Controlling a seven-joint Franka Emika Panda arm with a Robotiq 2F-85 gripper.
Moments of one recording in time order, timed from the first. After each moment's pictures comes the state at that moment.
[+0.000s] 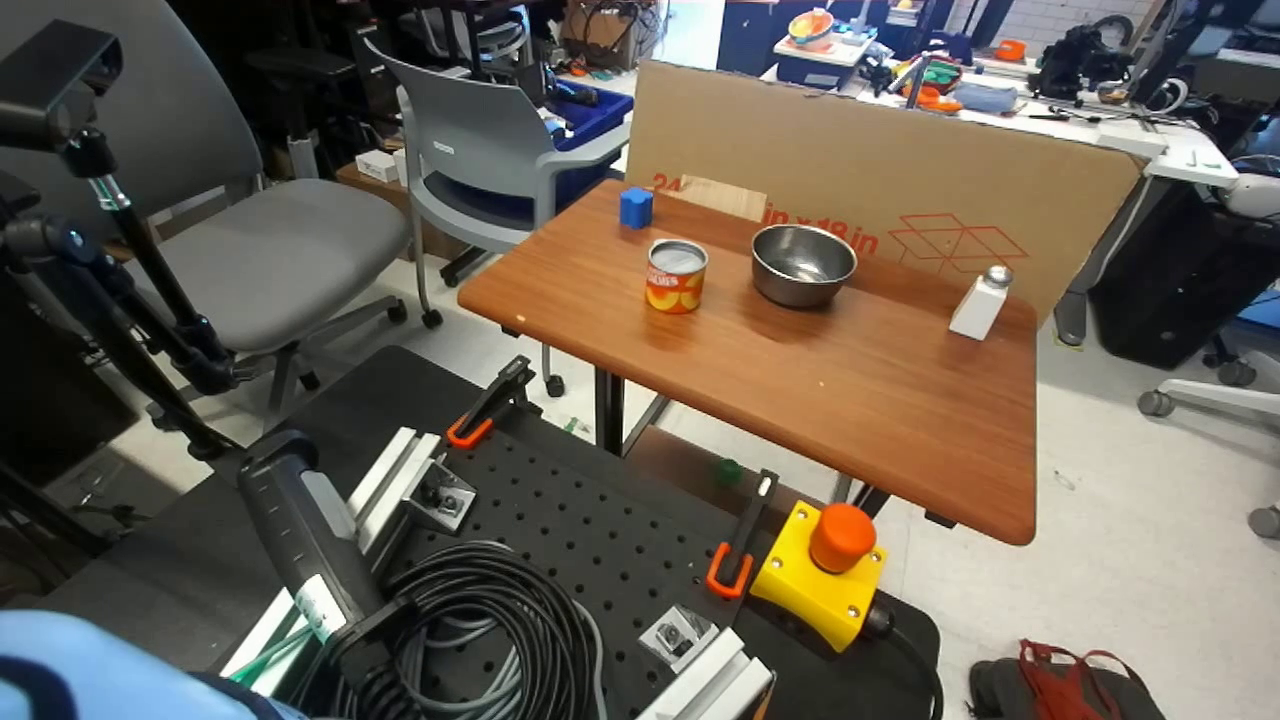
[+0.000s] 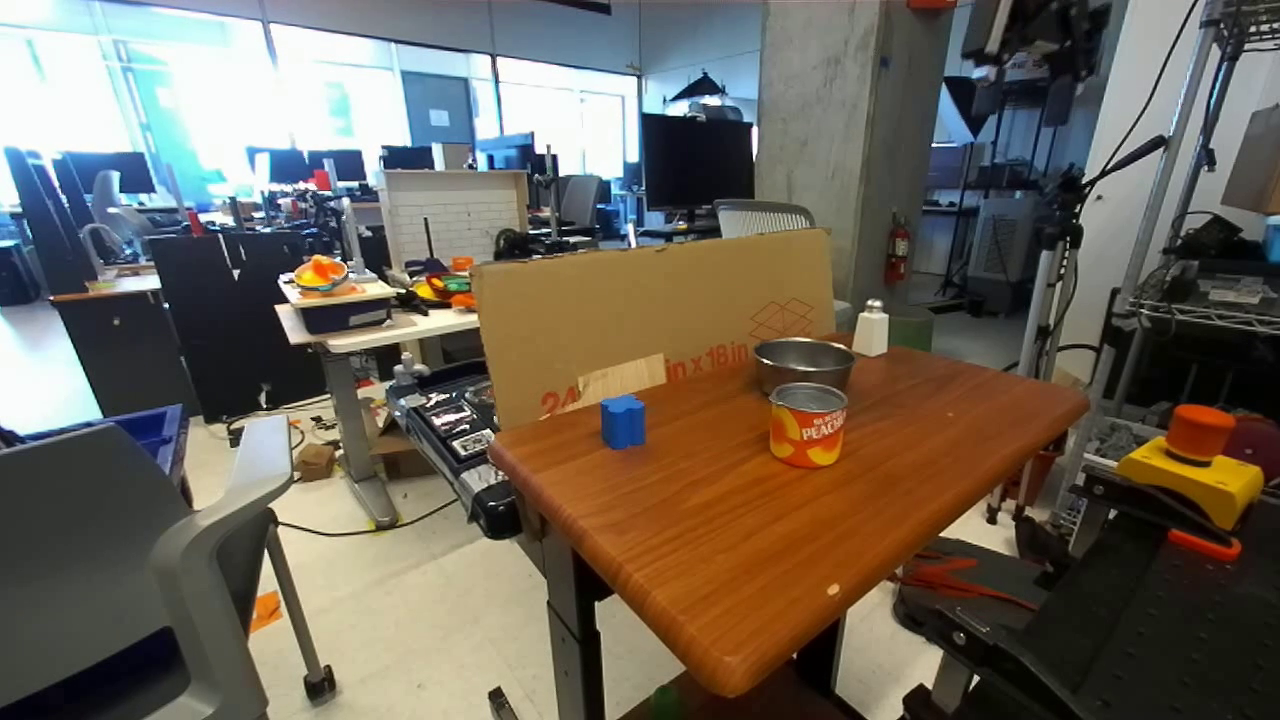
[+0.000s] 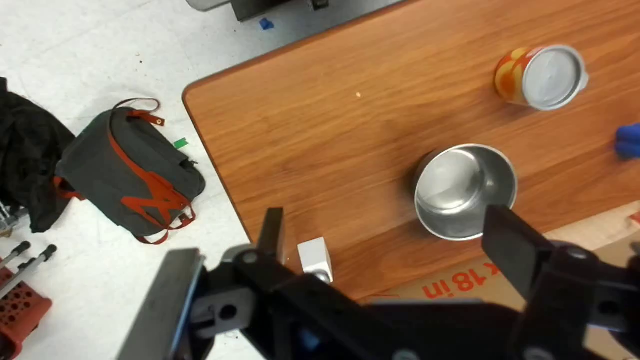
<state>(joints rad) -0.10 0.00 -0.25 -2.04 0.05 2.00 -0.08</state>
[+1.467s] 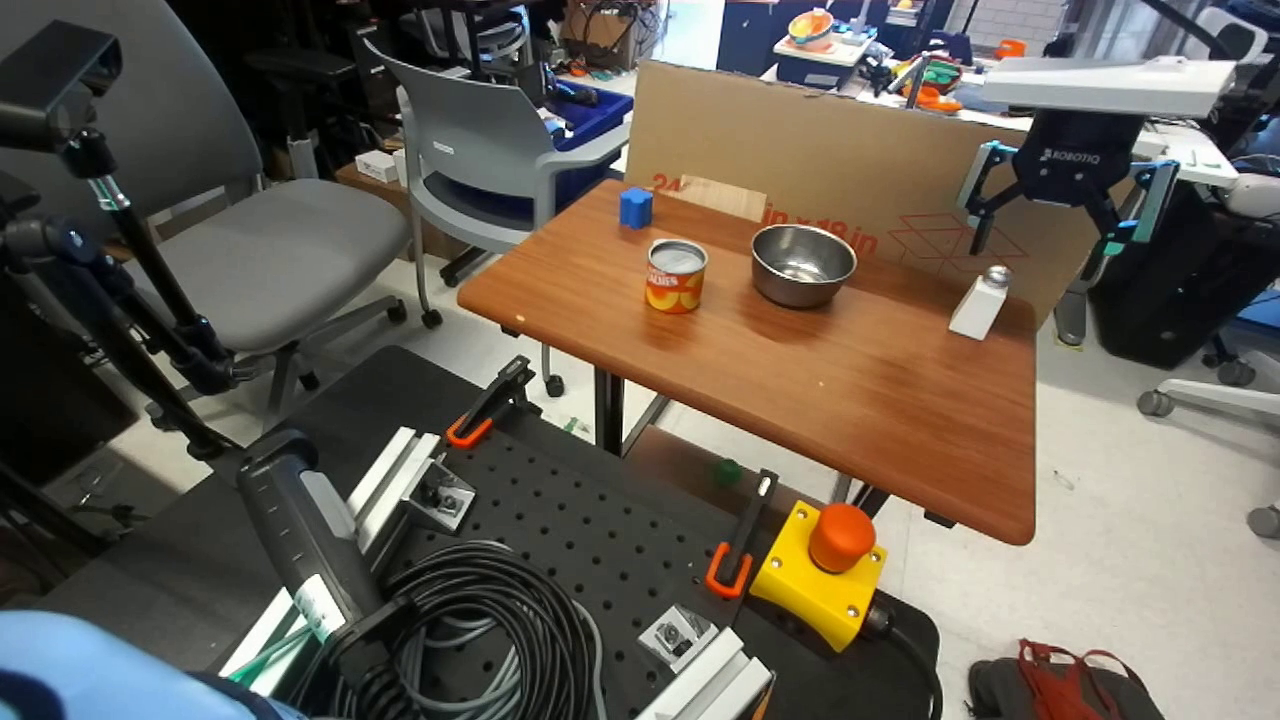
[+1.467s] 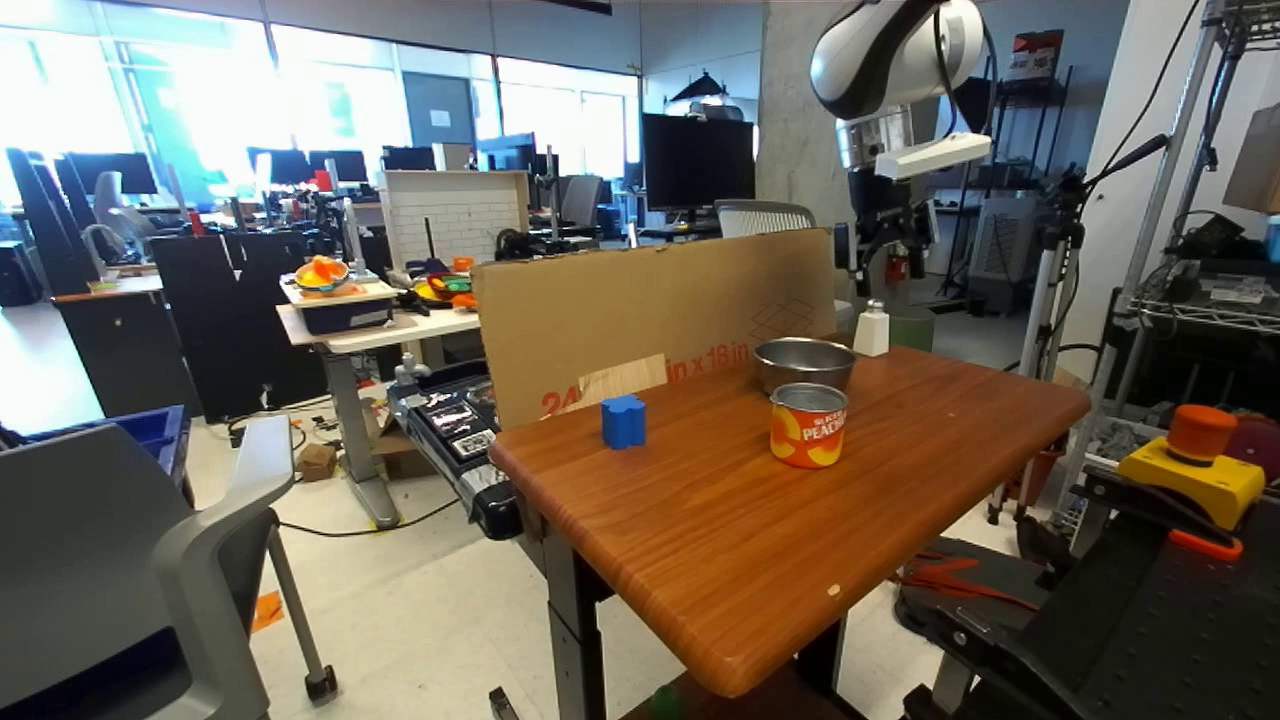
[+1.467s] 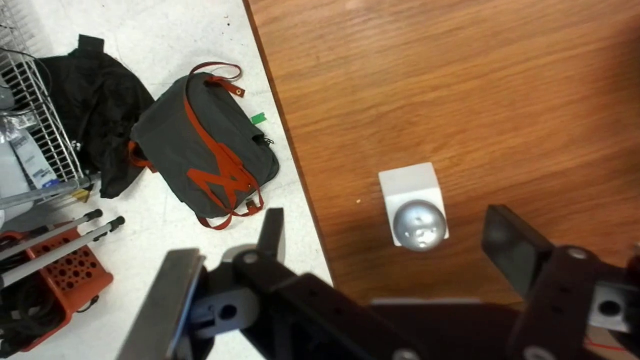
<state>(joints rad) -0.15 0.78 -0.20 -1.37 -0.10 2.02 0.01</state>
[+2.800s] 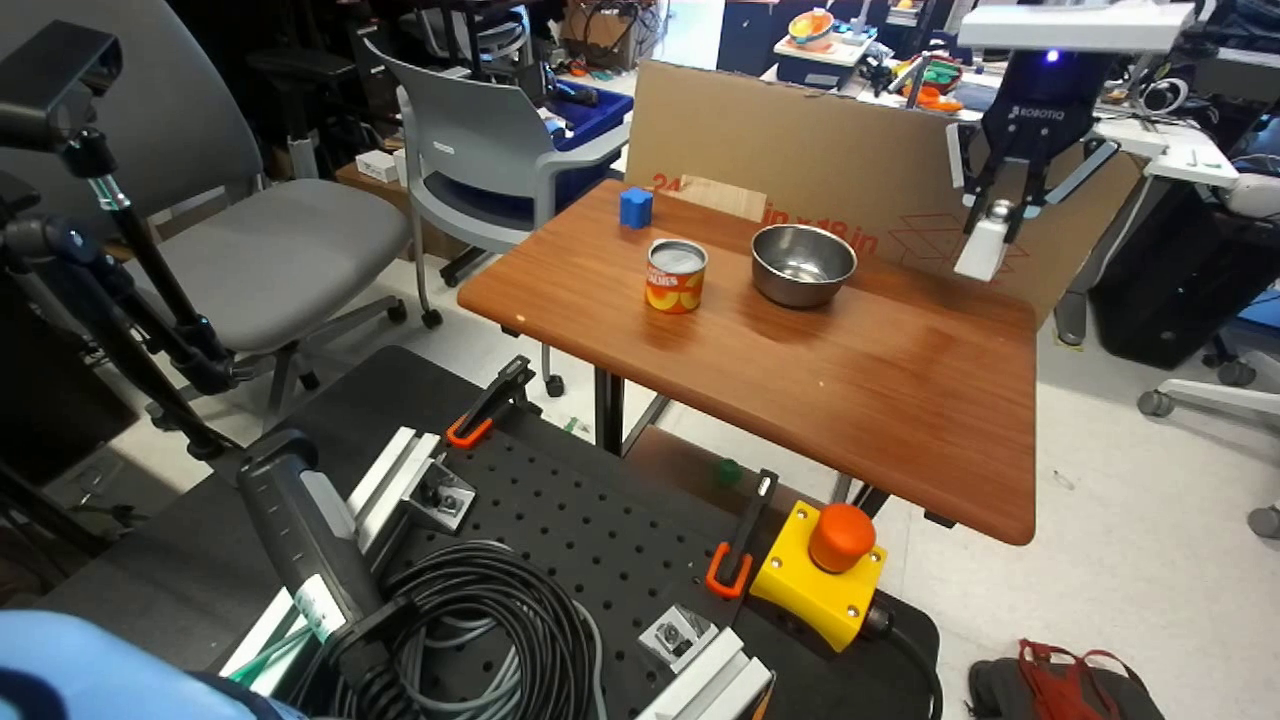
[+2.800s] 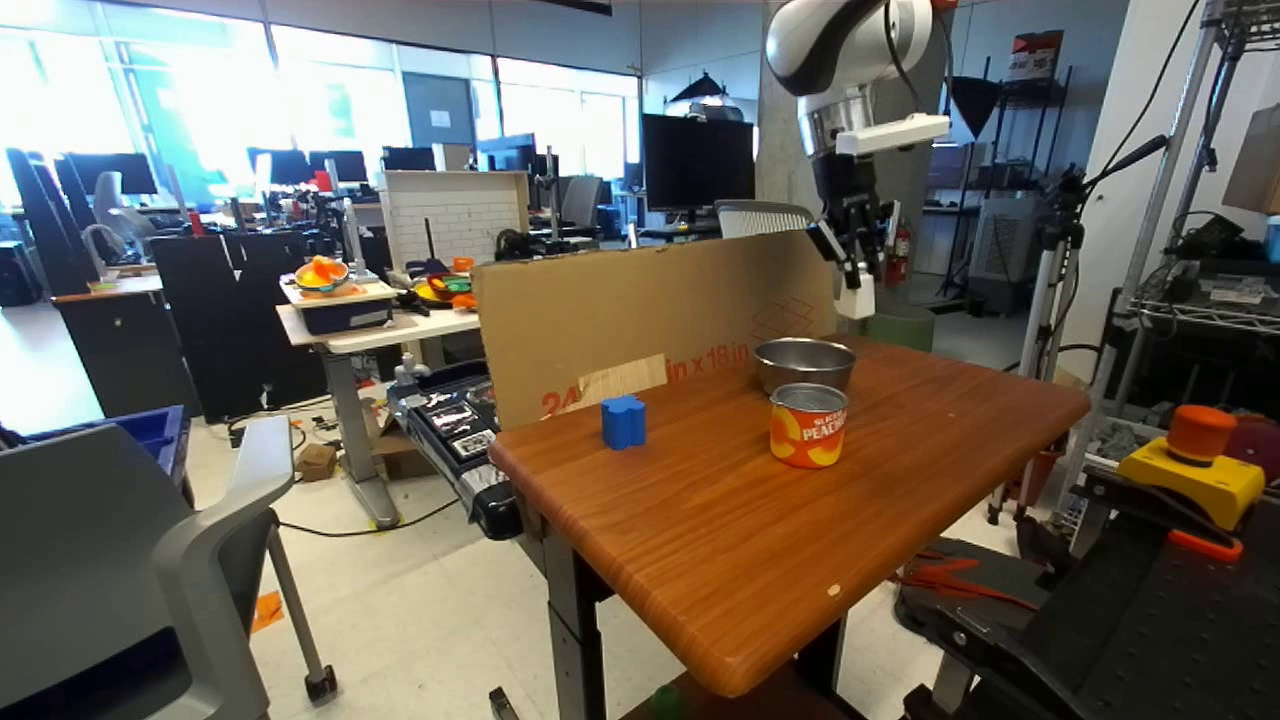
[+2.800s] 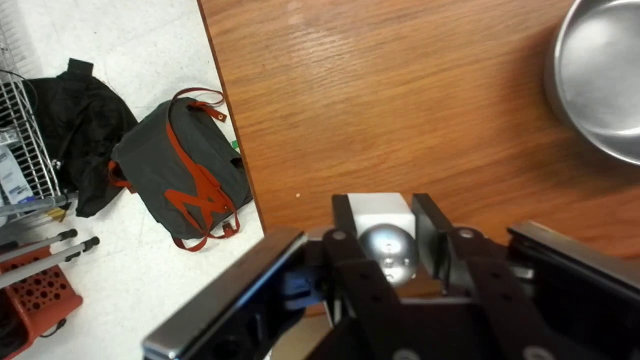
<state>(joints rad) -0.14 0.89 -0.14 -1.10 -0.08 1.76 0.01</state>
